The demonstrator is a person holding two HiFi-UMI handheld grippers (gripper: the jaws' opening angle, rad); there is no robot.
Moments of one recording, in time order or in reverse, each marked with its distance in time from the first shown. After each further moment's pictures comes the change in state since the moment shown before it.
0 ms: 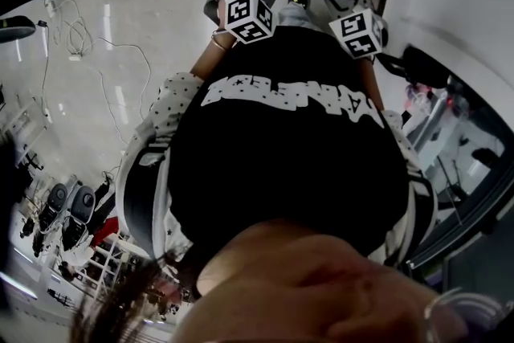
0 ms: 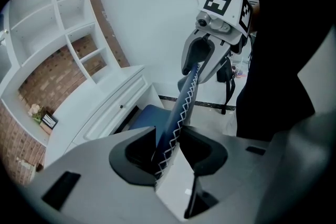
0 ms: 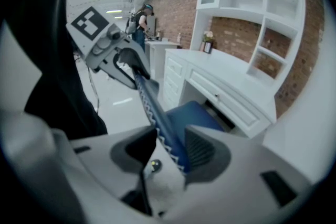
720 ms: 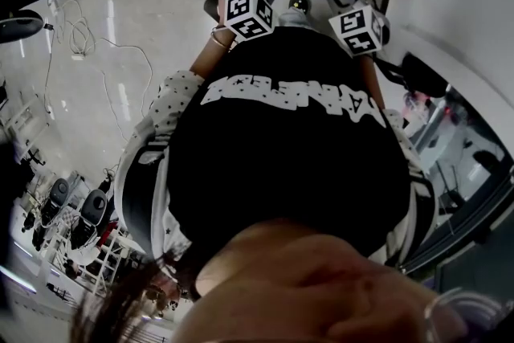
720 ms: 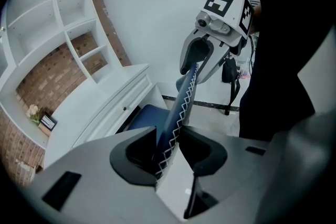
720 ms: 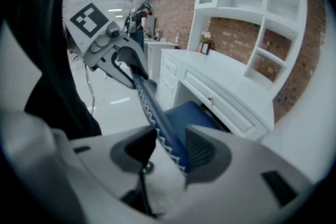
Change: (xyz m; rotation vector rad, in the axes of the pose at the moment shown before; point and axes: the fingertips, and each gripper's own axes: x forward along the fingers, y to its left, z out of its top) left arm 0.026 0.027 0.017 -0.004 0.014 0.001; right arm 0.013 -0.044 0.006 -0.016 -0.010 -0.017
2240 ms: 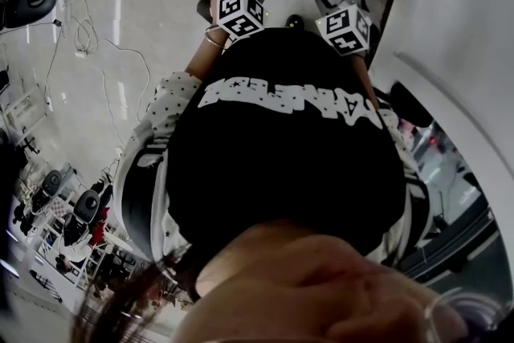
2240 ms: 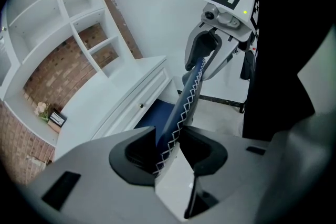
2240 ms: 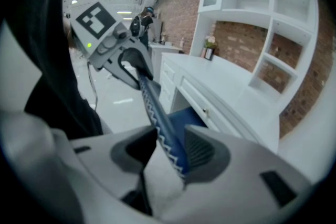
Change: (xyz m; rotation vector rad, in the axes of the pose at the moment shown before) left arm 0.035 0.078 0.000 -0.050 0.086 0.089; right arm 0.044 -0.060 0.038 -0.089 -0.038 0.047
